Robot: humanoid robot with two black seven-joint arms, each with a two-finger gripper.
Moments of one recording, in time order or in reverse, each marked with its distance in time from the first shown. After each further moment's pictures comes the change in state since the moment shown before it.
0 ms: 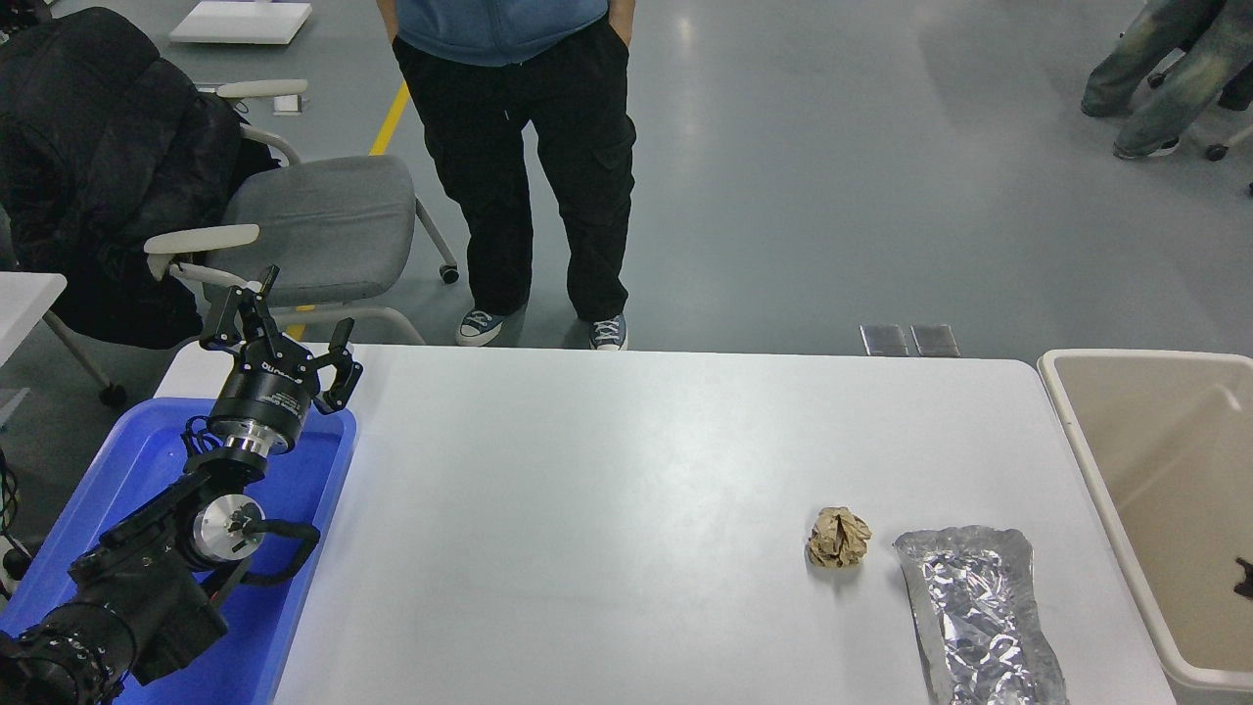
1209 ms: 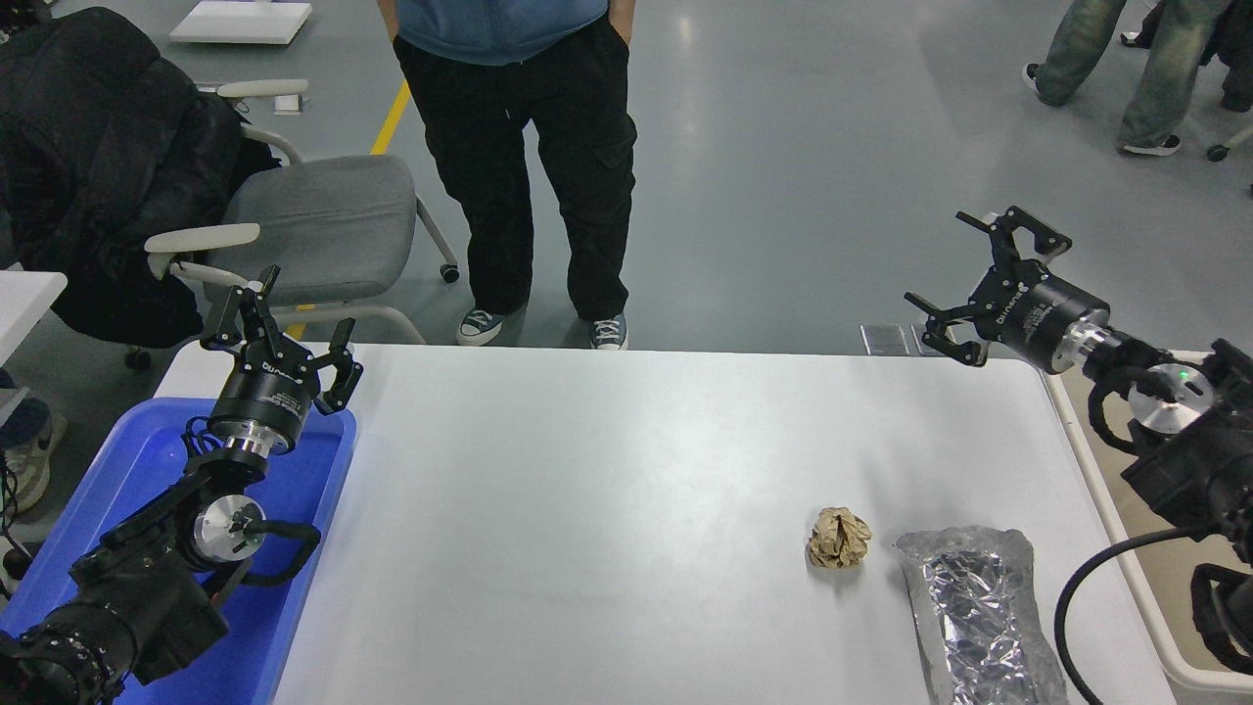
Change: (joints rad) left arm 0.000 -0.002 0.000 0.000 0.000 0.000 0.000; right arm 0.234 0.309 0.003 0.064 0.034 0.559 0.128
